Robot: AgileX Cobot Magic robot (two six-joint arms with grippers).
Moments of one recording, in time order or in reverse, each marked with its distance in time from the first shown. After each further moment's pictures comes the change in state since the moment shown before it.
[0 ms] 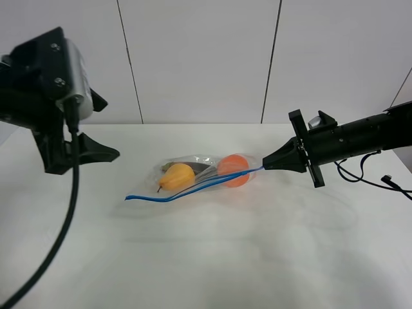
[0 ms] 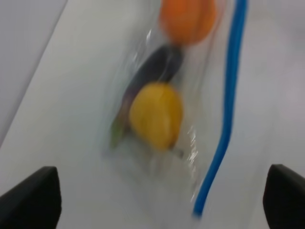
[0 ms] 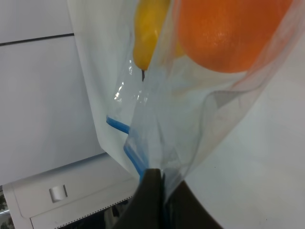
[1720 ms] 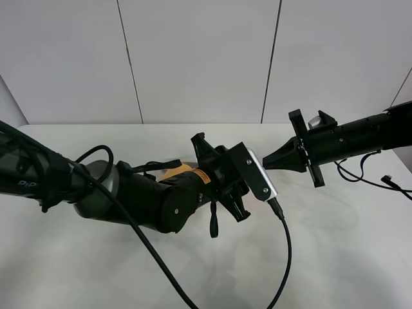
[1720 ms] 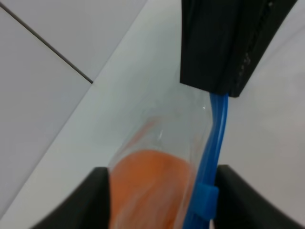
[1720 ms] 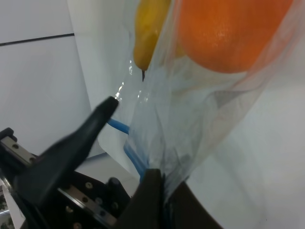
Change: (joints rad) left arm -0.588 0.740 0.015 -0.013 -1.297 -0.287; right arm 0.000 0.000 -0.001 0.000 0.000 0.000
